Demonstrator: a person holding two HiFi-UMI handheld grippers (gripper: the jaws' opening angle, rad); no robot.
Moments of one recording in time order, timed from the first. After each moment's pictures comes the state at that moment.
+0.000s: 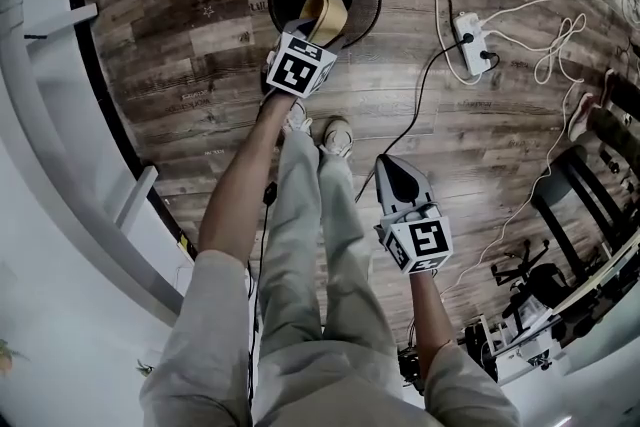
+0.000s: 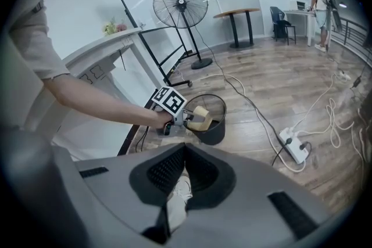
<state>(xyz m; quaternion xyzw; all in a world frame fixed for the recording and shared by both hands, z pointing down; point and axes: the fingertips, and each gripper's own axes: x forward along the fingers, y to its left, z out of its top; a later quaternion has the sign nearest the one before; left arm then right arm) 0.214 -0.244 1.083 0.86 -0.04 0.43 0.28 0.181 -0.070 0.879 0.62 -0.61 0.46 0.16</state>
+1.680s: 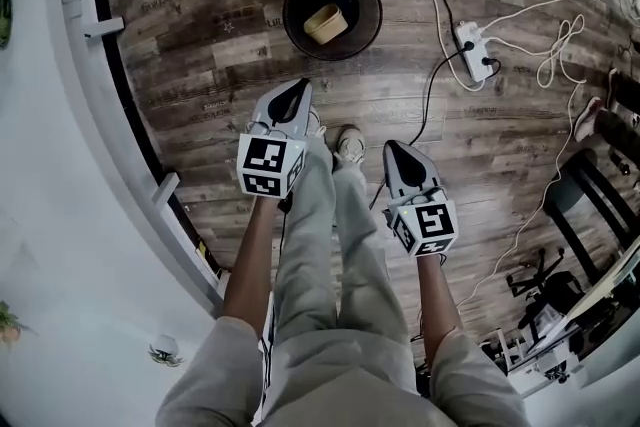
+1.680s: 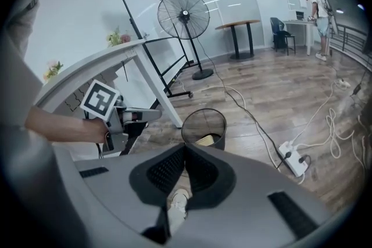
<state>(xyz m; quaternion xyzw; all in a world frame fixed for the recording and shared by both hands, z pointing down) 0.129 -0.245 0.900 0.90 -0.18 0.31 0.25 0.196 -0.093 0.853 0.64 -0.62 0.42 0.15</state>
